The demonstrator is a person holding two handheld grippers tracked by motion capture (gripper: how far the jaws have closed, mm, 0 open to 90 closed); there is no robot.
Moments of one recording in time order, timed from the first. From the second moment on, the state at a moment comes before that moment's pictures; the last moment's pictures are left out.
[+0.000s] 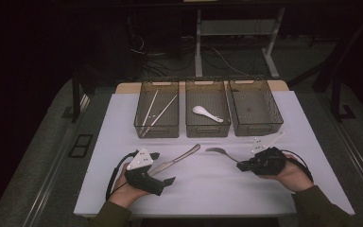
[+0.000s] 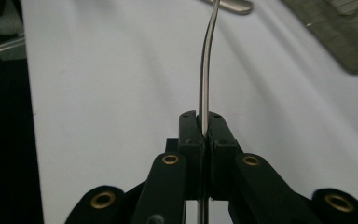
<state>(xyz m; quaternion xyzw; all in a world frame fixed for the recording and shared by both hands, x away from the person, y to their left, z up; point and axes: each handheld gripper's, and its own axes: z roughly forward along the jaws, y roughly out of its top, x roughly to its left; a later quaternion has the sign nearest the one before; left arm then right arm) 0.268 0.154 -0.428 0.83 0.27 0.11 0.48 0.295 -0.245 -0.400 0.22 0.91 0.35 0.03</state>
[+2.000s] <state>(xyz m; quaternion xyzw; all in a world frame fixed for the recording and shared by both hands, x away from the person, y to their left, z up) 0.268 0.148 -0.434 0.84 0.25 0.09 0.47 0.461 -0.317 -0.368 0.49 0.78 0.35 0.15</state>
